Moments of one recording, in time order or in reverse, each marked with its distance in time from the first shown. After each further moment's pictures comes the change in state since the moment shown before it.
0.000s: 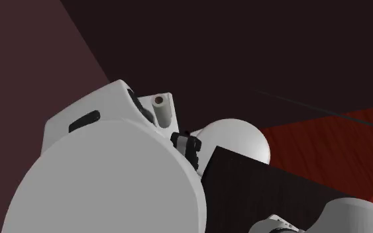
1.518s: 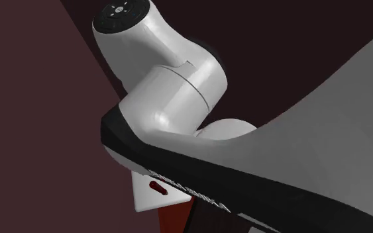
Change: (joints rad) arm -0.094 0.536 -0.338 -0.039 -0.086 0.717 -0.334
